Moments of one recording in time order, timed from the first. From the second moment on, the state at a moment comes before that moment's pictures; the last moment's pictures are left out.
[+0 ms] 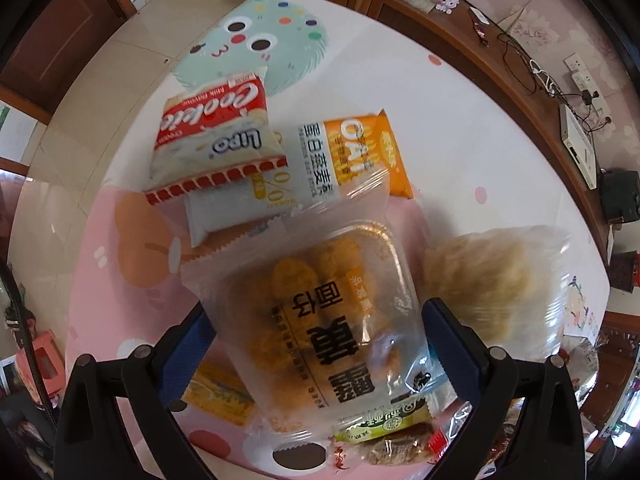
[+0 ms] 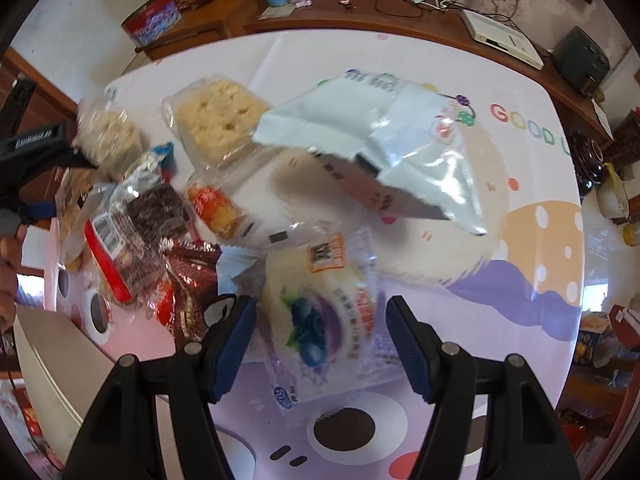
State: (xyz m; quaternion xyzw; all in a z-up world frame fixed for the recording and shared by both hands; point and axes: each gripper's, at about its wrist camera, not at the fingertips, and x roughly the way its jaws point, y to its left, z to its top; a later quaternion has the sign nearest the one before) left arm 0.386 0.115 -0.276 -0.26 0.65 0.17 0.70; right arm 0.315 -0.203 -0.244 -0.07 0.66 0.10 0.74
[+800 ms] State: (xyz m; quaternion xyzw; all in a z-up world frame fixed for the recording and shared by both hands) left arm 0.315 0.075 -0.160 -0.15 0.58 0.06 0.80; right arm 0.253 -0.214 -0.164 -0.03 0.60 0.04 0.80
